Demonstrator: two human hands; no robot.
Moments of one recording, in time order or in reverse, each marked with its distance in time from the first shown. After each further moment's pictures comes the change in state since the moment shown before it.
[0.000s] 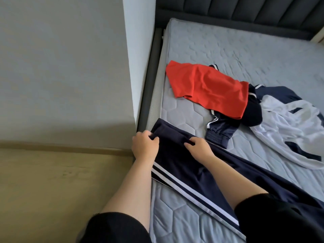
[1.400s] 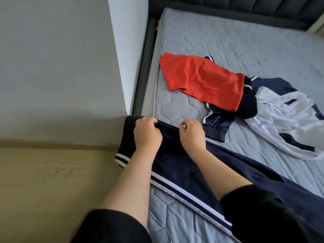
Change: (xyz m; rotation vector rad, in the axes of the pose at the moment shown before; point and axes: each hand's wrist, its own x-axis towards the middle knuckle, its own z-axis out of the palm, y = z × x) left_hand -0.003 0.022 0.005 0.063 0.101 0.309; right_hand -0.003 -0.028 0.002 -0.098 0.374 -0.208
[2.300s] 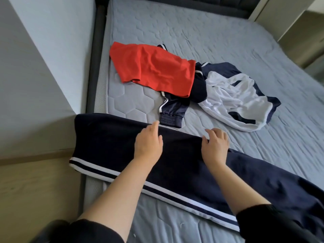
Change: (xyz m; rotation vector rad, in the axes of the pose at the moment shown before) left_hand -0.068 0.075 0.076 0.044 -0.242 0.362; right_hand -0.085 0.154 -0.097 -0.277 0.297 0.312
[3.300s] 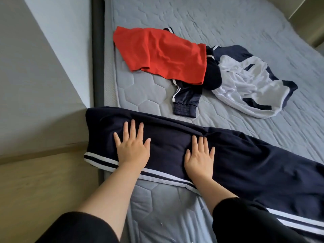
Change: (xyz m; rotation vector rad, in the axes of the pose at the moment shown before) left_hand -0.031 -0.099 -0.003 0.470 -0.204 -0.164; right_hand -0.089 -0.035 0.077 -0.284 -0.333 0.015
